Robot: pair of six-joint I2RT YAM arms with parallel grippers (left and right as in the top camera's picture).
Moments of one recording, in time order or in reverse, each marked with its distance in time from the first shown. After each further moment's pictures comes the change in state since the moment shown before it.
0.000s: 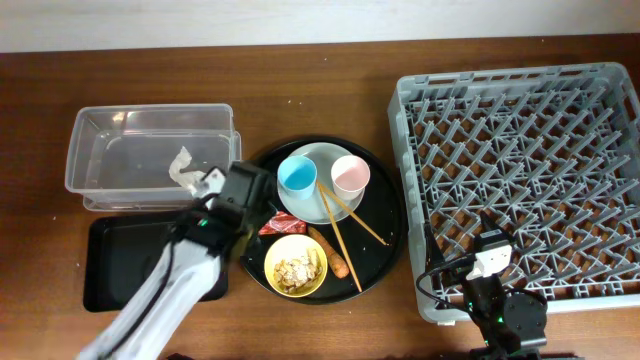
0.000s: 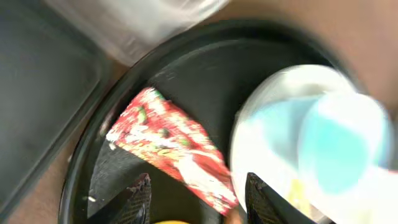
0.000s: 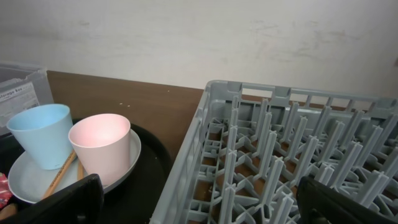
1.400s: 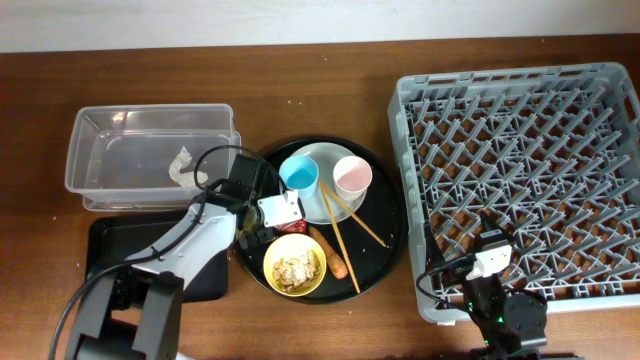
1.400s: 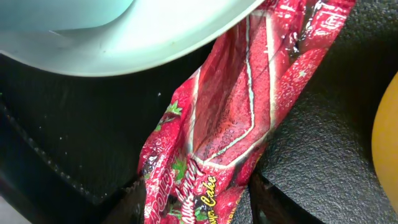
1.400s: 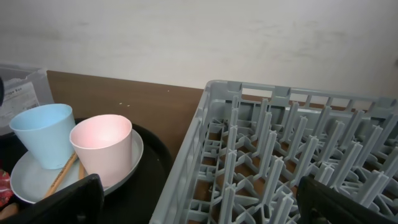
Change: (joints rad) left arm 0.085 0.383 0.016 0.122 0.196 2.026; right arm 0.000 0.000 0.000 0.000 0.000 0.000
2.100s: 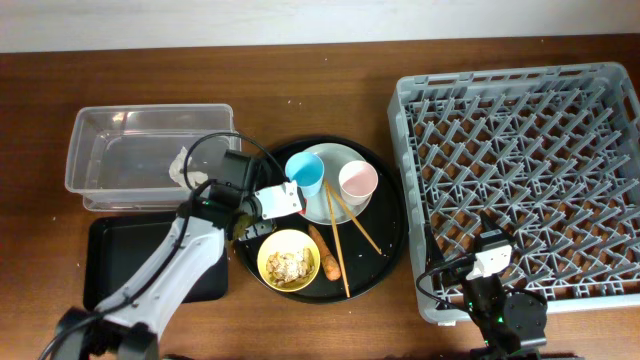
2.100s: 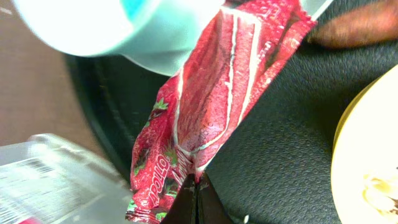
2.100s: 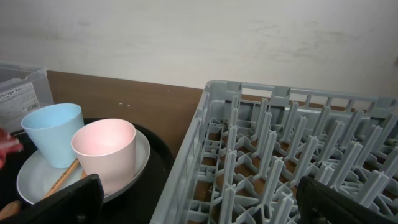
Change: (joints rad) left arm -0.002 -0.182 -0.003 0.014 0.007 0.008; right arm 0.000 0.000 0.000 0.000 0.000 0.000
